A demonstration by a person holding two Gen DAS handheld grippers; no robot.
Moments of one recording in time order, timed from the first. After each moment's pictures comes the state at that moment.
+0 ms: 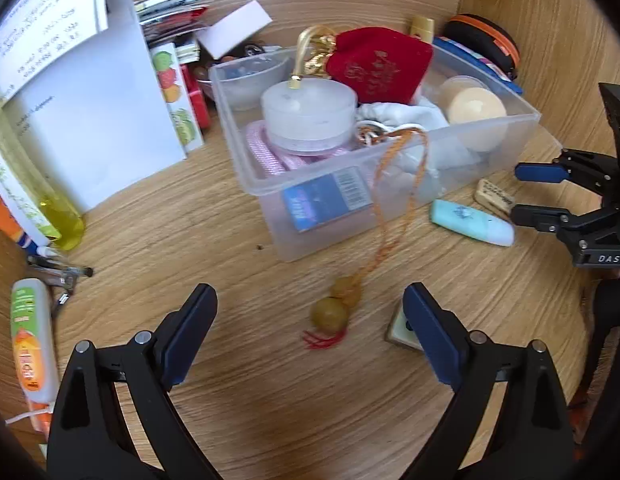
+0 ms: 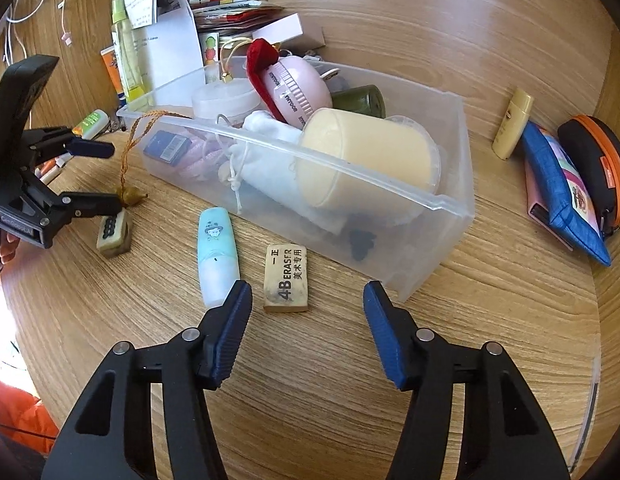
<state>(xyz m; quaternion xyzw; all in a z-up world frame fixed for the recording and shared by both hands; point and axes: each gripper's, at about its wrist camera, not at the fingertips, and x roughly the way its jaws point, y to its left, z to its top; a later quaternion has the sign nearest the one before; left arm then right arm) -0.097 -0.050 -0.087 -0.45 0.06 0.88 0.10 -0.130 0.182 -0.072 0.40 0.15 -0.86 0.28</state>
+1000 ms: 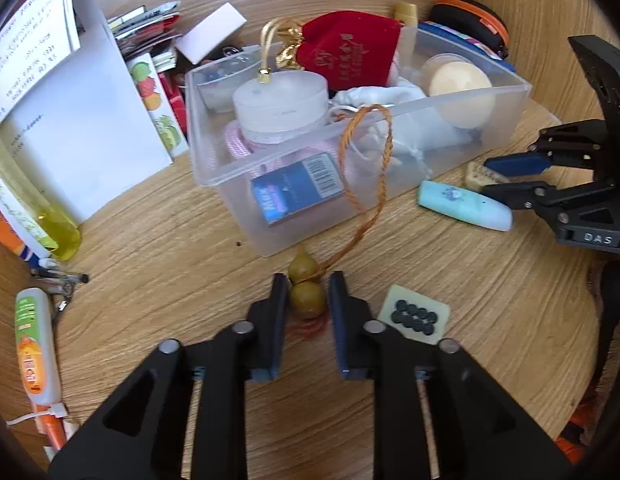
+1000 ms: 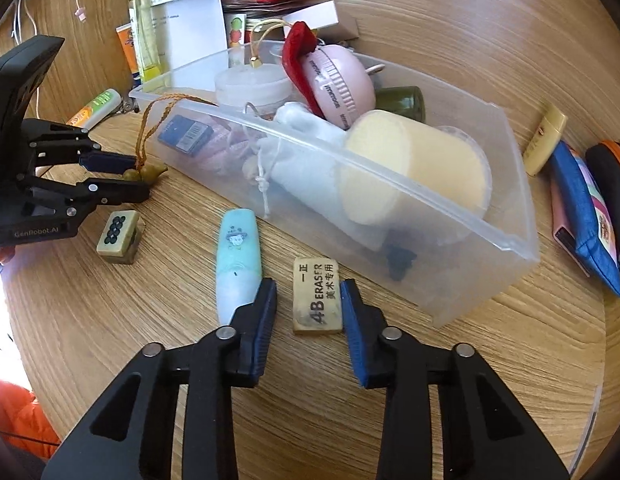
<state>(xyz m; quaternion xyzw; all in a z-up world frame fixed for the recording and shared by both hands) -0.097 -0.031 -0.090 -0.45 0.10 0.88 0.11 -0.138 0.152 -0.078 0.41 0.18 -0.84 0.31</state>
